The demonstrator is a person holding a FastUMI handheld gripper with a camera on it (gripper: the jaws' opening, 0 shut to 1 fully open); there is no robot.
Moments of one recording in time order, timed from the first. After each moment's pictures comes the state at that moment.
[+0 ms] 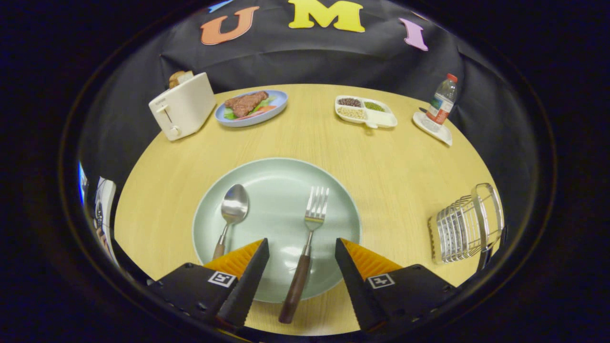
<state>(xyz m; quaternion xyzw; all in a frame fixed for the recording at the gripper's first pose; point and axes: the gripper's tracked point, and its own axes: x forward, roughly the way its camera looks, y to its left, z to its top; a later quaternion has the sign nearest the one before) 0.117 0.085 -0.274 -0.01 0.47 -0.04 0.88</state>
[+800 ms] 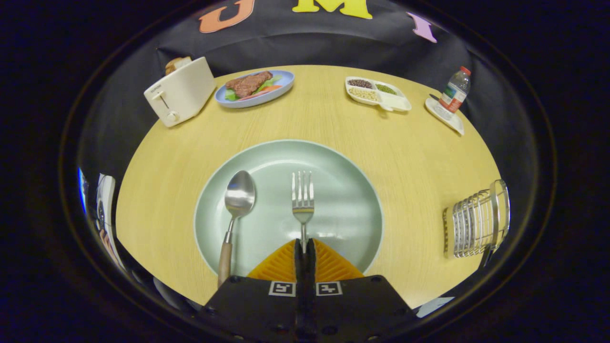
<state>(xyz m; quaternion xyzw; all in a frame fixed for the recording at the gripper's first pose) 0.117 0.098 -0.287 0.00 0.51 -0.03 0.86</state>
